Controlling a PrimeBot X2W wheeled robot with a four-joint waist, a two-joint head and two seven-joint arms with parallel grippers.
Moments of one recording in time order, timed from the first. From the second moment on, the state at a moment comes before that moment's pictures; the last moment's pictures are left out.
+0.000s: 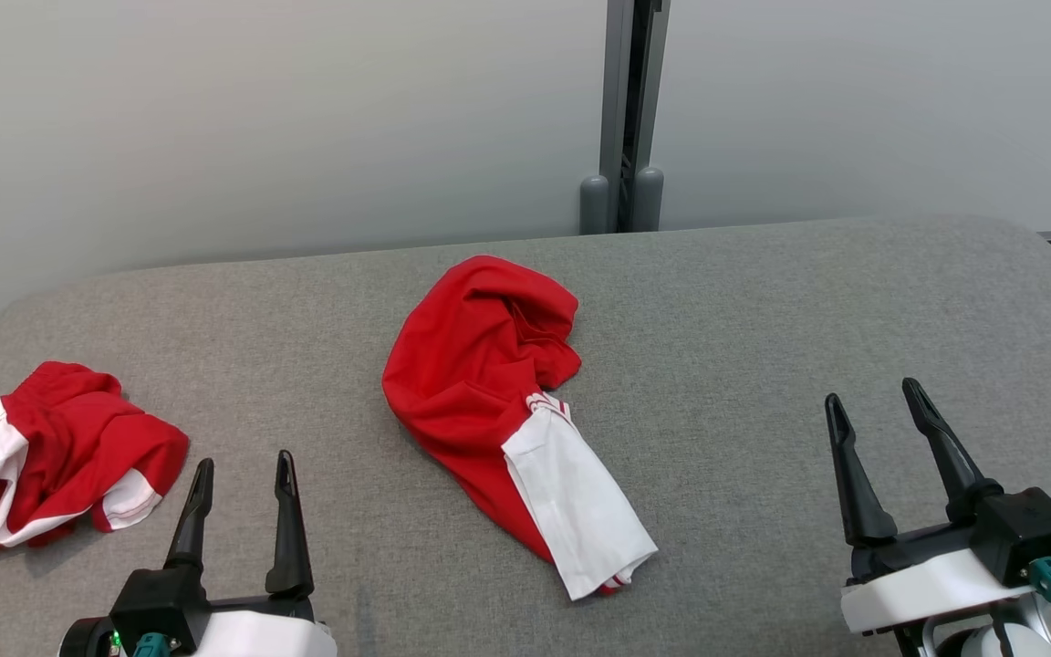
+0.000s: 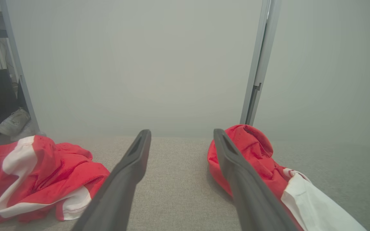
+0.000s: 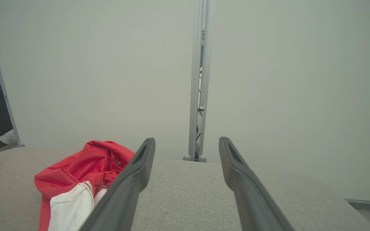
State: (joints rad) left arm 0.06 0.05 -0.09 0.09 -0.20 0.15 -0.26; right arm -0.06 -0.05 0.05 0.11 0.06 0.13 -0.26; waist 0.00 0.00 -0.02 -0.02
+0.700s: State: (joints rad) left arm 0.06 0.05 -0.10 0.09 -0.20 0.16 -0.26; right arm -0.06 -0.05 0.05 0.11 0.06 0.13 -0.26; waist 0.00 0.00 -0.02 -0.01
